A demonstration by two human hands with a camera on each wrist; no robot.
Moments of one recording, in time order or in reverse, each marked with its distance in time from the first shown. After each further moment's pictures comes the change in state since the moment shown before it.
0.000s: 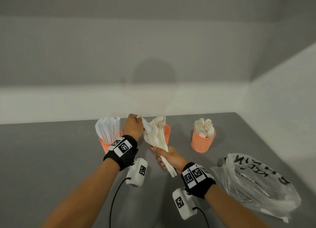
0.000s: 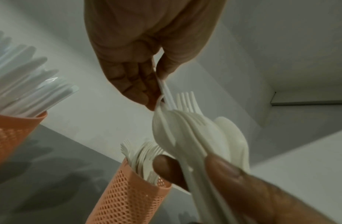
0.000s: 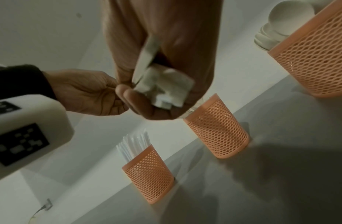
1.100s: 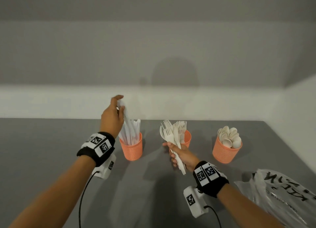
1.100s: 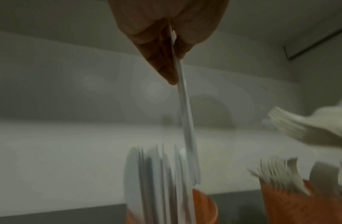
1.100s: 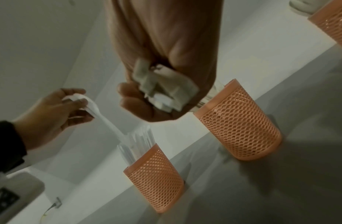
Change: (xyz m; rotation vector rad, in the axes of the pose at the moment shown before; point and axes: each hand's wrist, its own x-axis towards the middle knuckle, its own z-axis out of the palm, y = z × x) left_hand 0.036 -0.027 -0.122 0.309 0.301 0.511; right_hand 0.039 -0.015 0.012 0.003 -0.041 0.000
